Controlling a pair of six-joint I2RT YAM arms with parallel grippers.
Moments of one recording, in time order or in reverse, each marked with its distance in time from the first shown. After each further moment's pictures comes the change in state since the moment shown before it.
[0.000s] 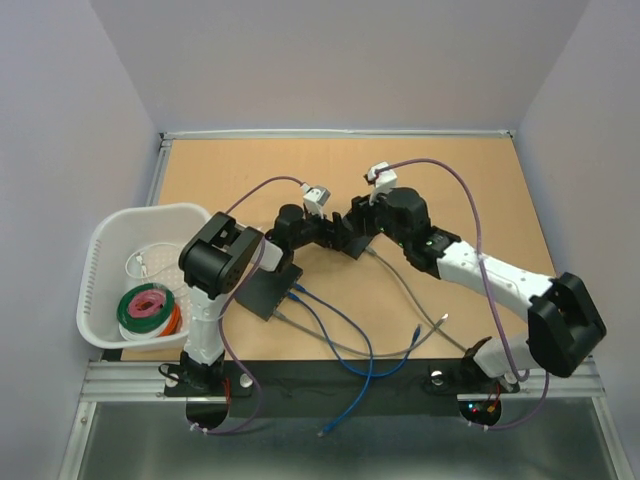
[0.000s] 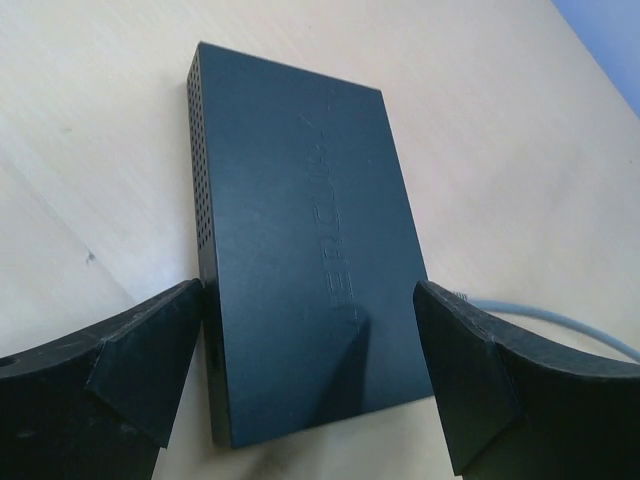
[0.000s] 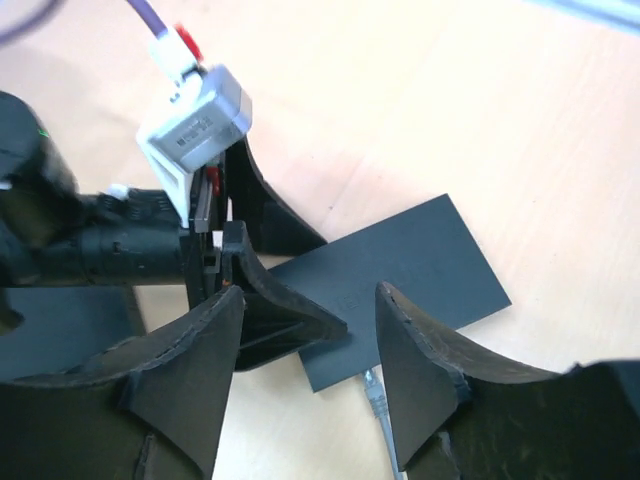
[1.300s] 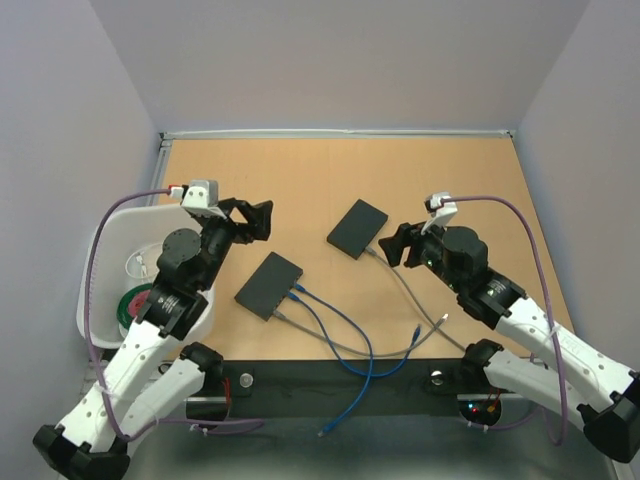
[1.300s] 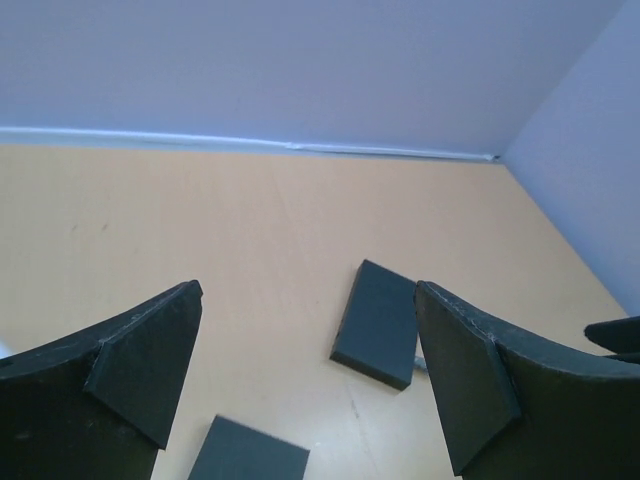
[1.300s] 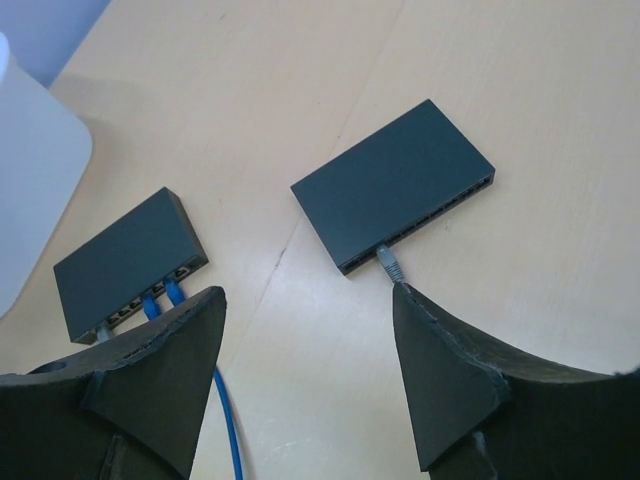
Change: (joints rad) left arm 0.052 -1.373 -0.126 -0.929 -0.574 0.111; right arm 0.003 -0.597 -0.253 -0.246 0.045 0.226
